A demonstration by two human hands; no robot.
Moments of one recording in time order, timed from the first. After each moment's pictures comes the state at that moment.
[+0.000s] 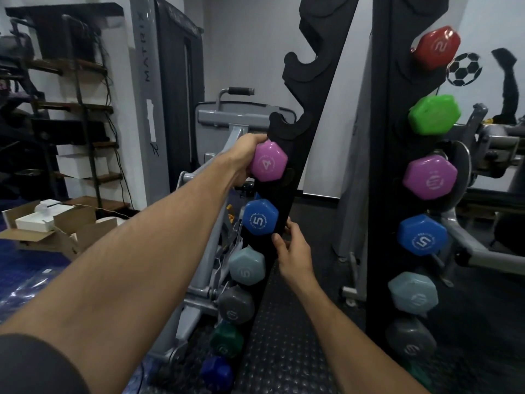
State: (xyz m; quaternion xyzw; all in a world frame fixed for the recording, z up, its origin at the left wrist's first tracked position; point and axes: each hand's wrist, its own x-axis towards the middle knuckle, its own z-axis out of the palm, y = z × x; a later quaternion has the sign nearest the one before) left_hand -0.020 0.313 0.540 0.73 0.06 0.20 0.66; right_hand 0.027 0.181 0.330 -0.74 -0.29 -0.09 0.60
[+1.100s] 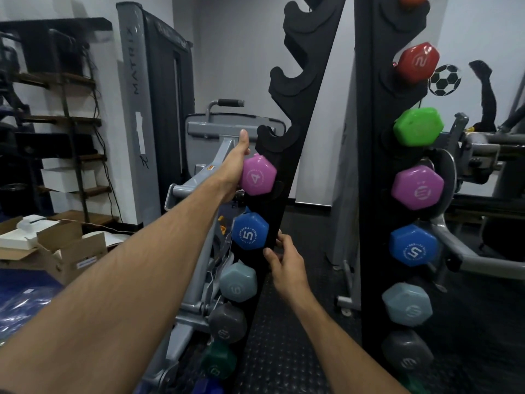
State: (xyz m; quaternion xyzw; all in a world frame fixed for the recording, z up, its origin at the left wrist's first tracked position) left_hand -0.013 0.319 0.533 0.72 0.04 0.22 0.66; right_hand 0.028 0.171 0.338 -0.74 -0.30 -0.06 0.60
